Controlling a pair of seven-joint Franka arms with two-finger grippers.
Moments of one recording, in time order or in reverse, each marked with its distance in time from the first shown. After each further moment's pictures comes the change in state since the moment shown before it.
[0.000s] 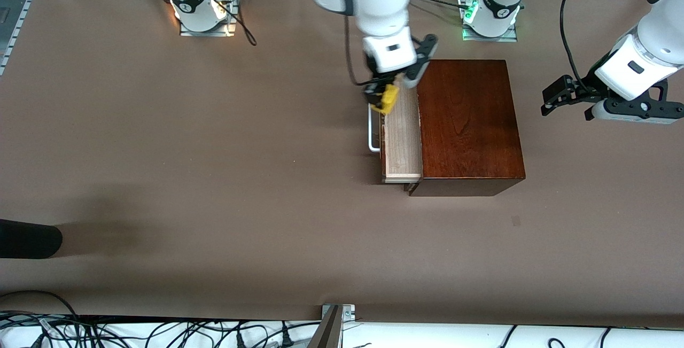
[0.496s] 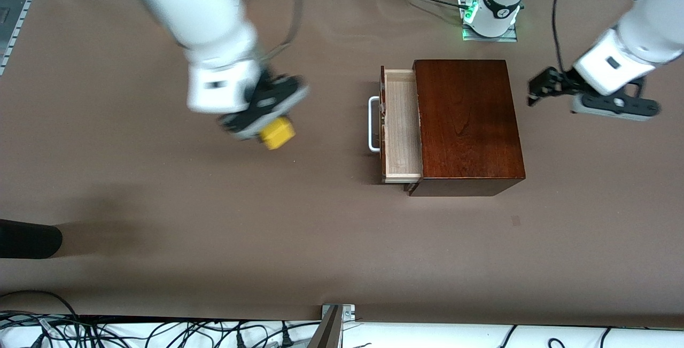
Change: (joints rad) left arm -0.032 0.000 -0.063 0.012 -0.047 -0.096 0.068; right arm -0.396 -0.250 -0.002 -0.172 0.106 -0.114 -0.036
